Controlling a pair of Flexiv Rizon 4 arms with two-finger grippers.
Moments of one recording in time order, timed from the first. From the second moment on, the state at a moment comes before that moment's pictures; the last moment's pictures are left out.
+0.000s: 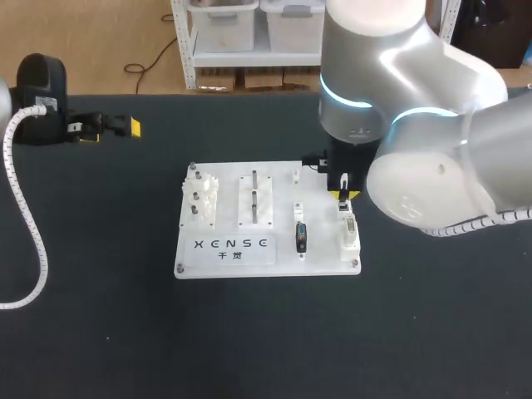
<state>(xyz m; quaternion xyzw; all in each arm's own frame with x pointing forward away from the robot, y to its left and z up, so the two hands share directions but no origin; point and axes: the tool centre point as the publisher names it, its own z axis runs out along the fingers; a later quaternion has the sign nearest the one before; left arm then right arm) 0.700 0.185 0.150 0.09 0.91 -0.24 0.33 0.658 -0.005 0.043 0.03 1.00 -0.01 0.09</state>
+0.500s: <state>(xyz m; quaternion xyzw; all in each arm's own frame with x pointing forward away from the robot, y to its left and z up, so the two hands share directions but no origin) 0.700 0.185 0.150 0.09 0.91 -0.24 0.33 0.661 -0.011 0.037 0.03 1.00 -0.01 0.08</state>
